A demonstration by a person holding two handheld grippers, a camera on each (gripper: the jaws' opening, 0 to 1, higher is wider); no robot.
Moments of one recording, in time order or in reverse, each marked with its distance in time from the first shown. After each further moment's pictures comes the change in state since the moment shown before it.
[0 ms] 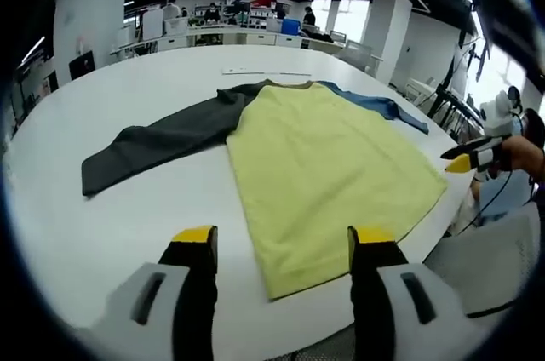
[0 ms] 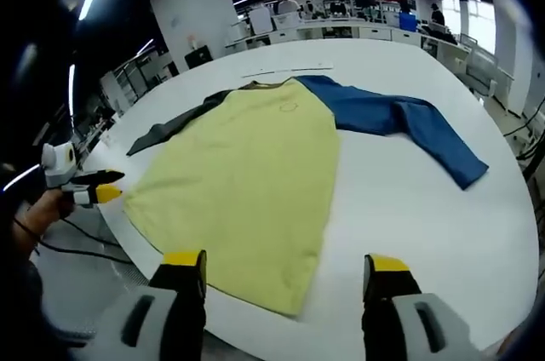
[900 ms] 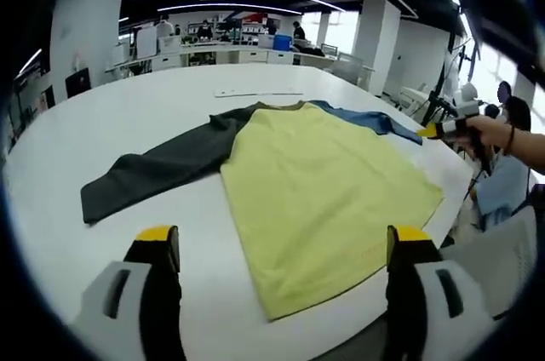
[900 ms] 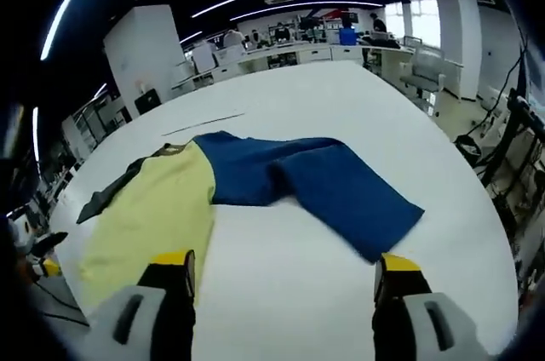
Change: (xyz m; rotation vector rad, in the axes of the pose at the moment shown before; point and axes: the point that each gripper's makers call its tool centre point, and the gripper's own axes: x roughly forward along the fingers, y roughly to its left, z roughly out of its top) left arm -0.002 -0.008 0.024 0.053 -0.076 -0.016; right arm 0.010 -0.150 0.071 0.163 -0.151 -0.218
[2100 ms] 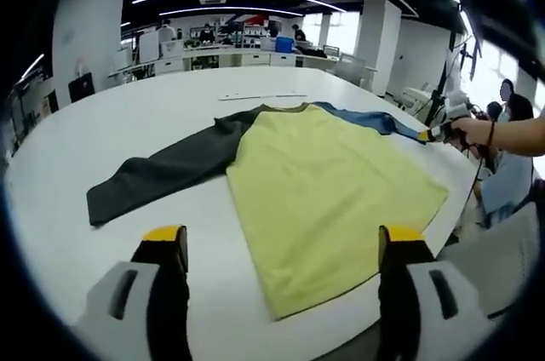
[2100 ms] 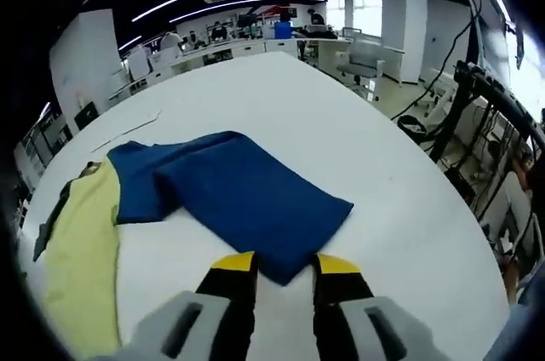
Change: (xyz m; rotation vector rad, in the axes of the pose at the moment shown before) left arm -0.002 0.006 0.001 0.016 -0.008 0.022; right arm 0.010 -0.063 -0.012 0.140 0.017 -0.288
